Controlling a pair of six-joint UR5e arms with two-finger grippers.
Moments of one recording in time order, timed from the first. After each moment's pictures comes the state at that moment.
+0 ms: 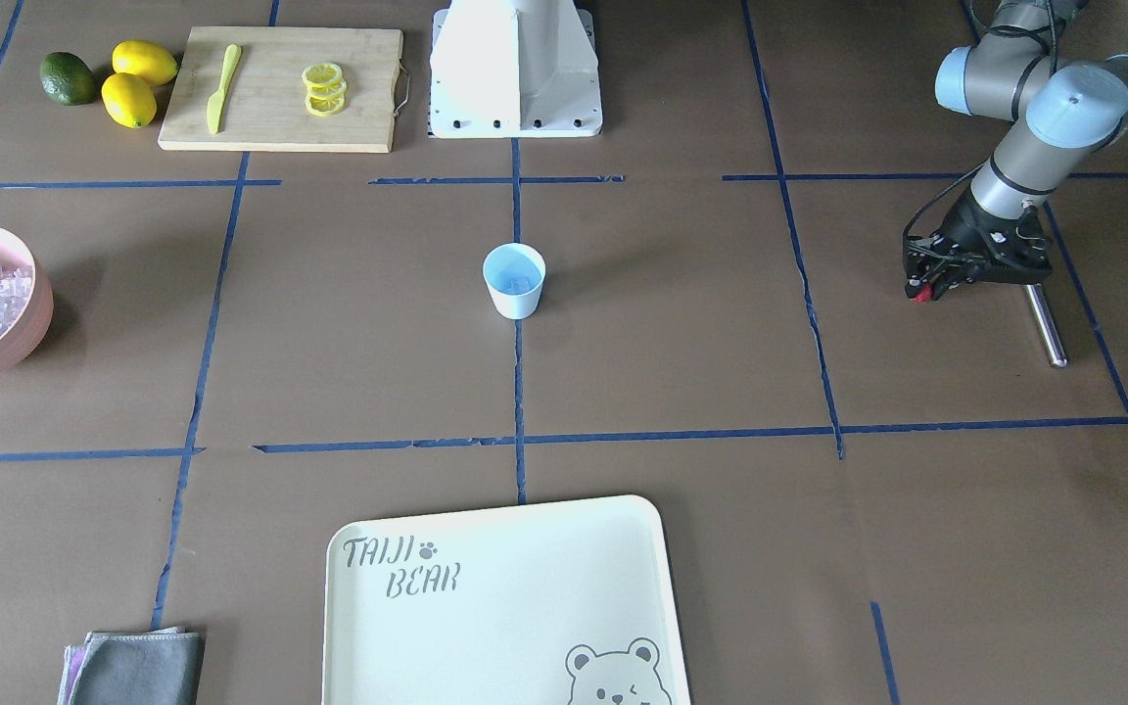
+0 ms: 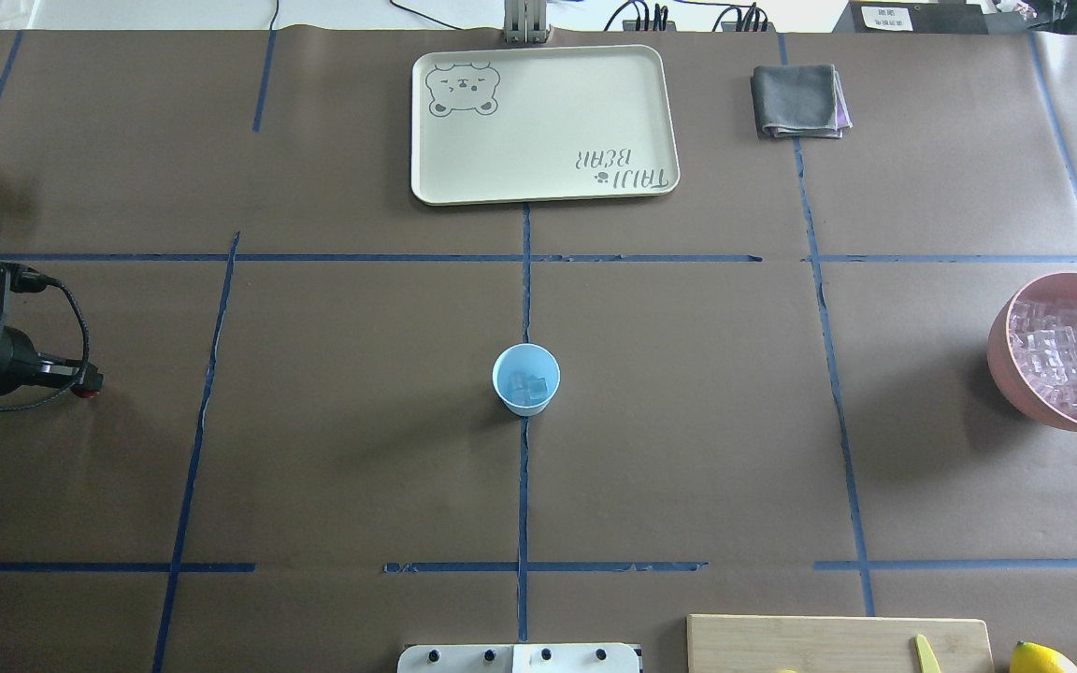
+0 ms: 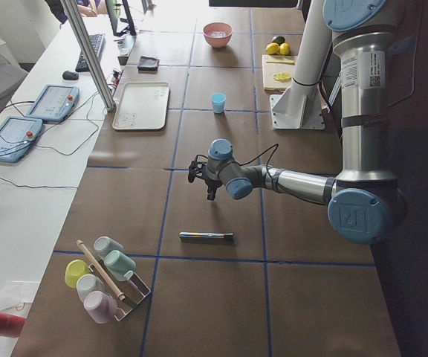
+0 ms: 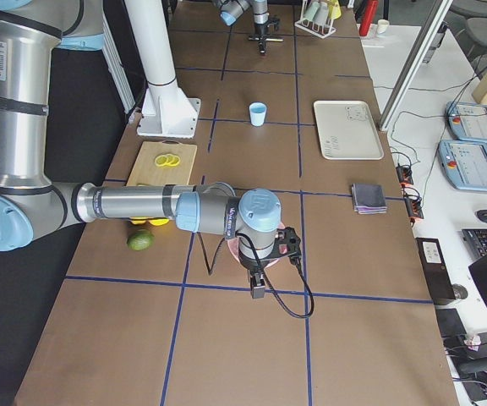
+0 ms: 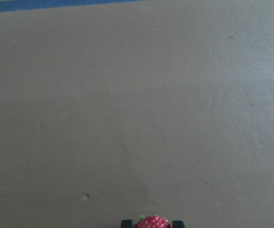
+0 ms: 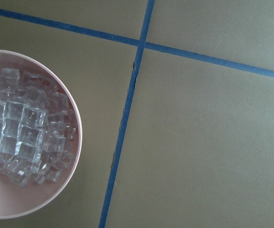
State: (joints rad) left arm -0.79 -1.47 -1.73 -2.29 -2.01 -0.92; right arm 1.62 -1.72 1.79 -1.71 2.29 -0.28
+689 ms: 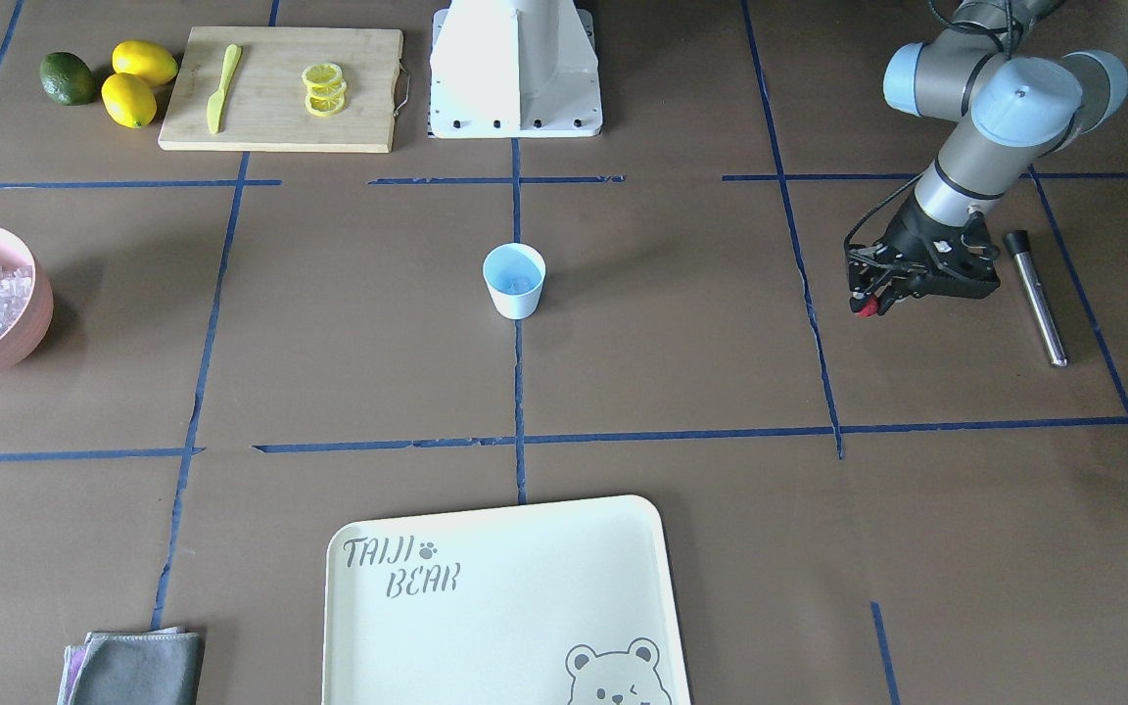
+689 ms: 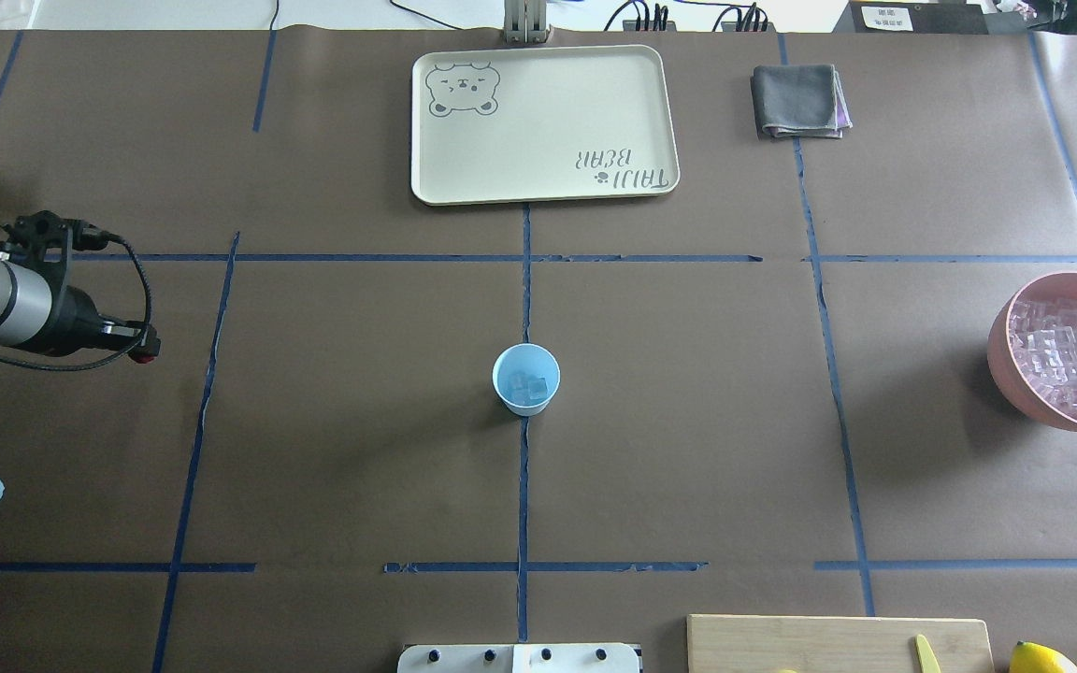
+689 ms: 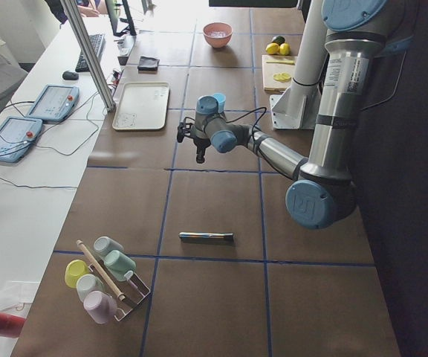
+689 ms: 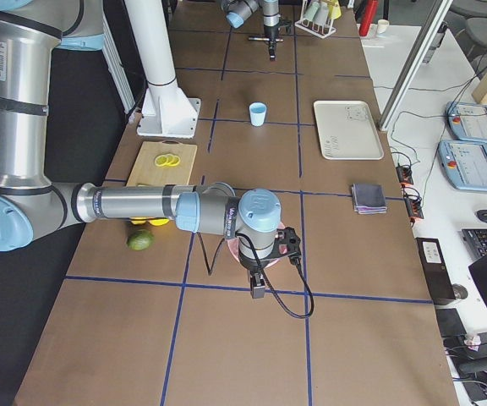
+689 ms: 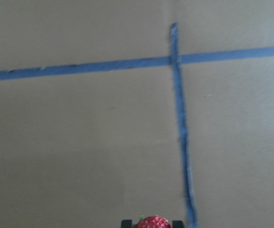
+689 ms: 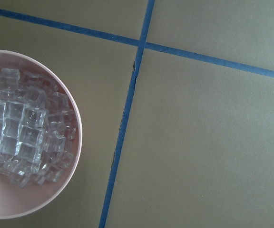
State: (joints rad) left arm -0.78 -1.79 -1.85 -1.84 -2.01 -0.99; right arm 1.62 -1.72 1.79 -1.71 2.29 -0.28
